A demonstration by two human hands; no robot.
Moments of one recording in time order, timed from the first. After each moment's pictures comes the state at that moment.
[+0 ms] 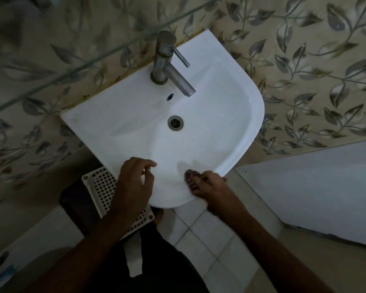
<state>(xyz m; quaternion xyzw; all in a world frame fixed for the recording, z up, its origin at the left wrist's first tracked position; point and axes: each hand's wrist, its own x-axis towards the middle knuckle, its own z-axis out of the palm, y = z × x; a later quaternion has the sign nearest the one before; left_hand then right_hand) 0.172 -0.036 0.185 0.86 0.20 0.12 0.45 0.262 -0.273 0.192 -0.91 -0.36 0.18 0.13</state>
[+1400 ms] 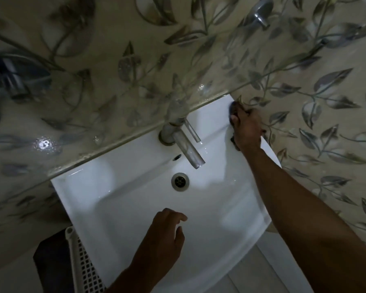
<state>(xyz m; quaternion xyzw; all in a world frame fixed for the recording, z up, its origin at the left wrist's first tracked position) 0.268 -0.074 0.154 0.85 0.17 0.01 0.49 0.631 -0.145 0.191 -0.96 -0.16 -0.01 0.21</state>
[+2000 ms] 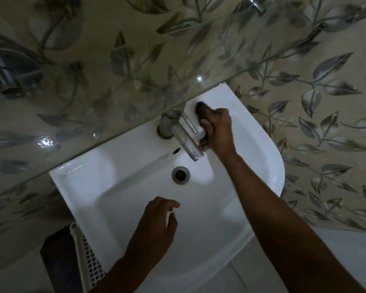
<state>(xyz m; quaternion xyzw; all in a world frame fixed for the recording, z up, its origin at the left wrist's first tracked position) 0.266 -0.058 0.164 0.85 0.21 0.03 0.48 0.556 -0.106 0.195 -0.91 -0.34 -0.04 0.23</state>
